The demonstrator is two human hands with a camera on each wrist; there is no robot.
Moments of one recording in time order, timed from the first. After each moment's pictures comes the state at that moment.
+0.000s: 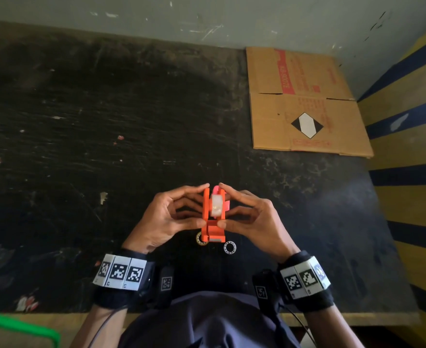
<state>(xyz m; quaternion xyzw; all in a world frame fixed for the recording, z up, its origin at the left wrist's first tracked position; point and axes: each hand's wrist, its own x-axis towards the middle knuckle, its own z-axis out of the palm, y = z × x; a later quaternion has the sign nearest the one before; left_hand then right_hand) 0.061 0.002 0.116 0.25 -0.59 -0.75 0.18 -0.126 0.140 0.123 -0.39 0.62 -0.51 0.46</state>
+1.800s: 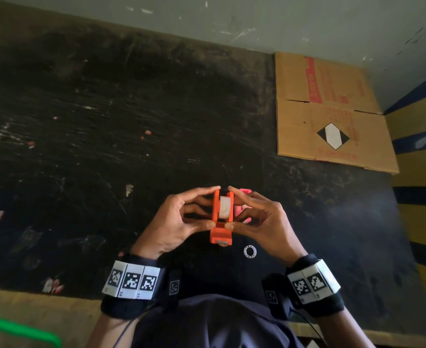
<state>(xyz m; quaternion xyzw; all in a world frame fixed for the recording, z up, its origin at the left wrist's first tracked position) 0.108 -0.013 0.127 0.29 -0.64 -0.69 0.18 -0.090 0.107 0.122 -0.47 0.65 -0.44 0.40</state>
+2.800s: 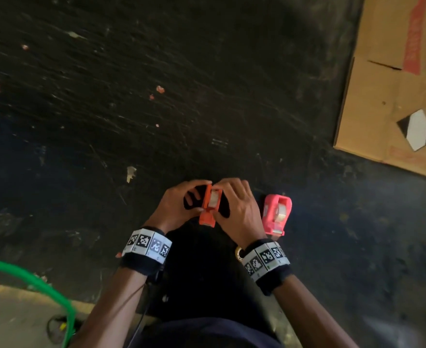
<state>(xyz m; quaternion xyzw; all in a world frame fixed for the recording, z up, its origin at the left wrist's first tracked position) 0.106 -0.117 -0.077 0.43 -0.72 -0.54 0.07 -0.067 -0.027 -0.042 -0.62 0.72 -0.21 0.22</state>
